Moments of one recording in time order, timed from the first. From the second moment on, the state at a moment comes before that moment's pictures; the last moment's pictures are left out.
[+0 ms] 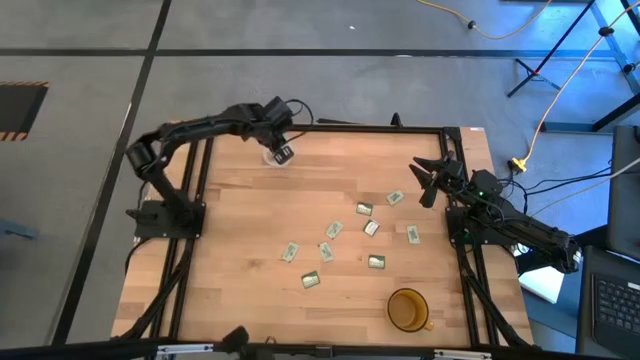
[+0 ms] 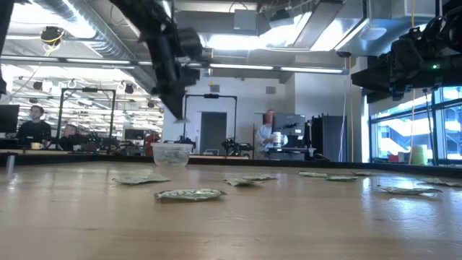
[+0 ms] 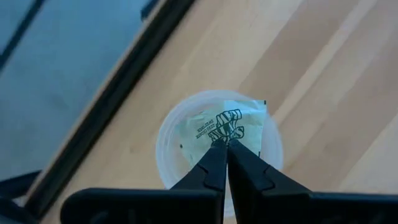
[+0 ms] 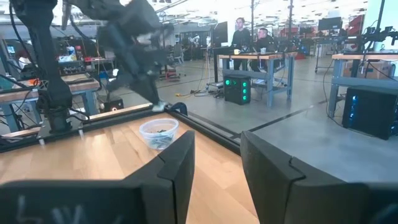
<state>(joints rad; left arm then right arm) 0.64 1.65 1.26 -0.76 -0.11 0.02 -0.51 0.01 0.01 0.09 0.05 0.07</state>
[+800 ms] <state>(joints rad) 0.66 1.81 1.26 -0.78 -0.11 0.02 -0.51 0.01 0.01 0.09 0.05 0.07</state>
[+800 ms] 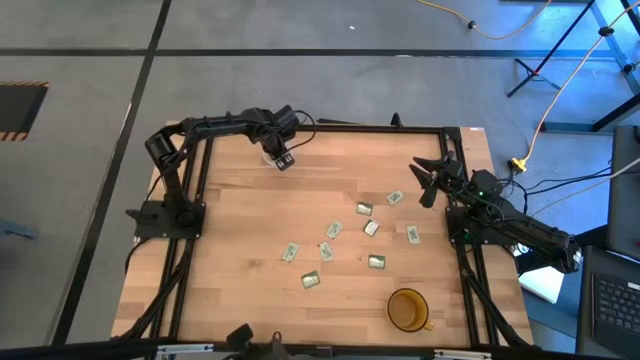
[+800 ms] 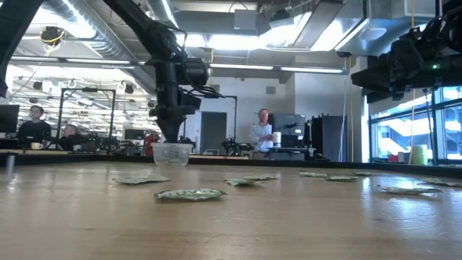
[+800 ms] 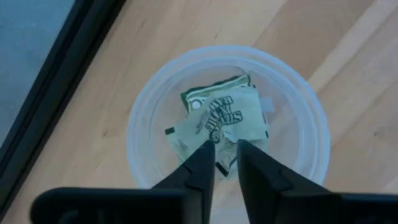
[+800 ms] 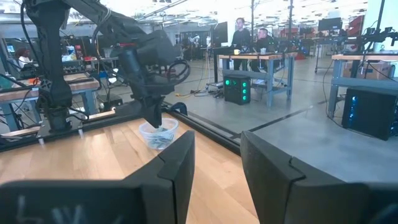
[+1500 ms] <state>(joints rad) 0.24 1.58 1.26 -0.81 0.09 0.21 -0.51 0.01 0.01 0.08 0.05 0.08</state>
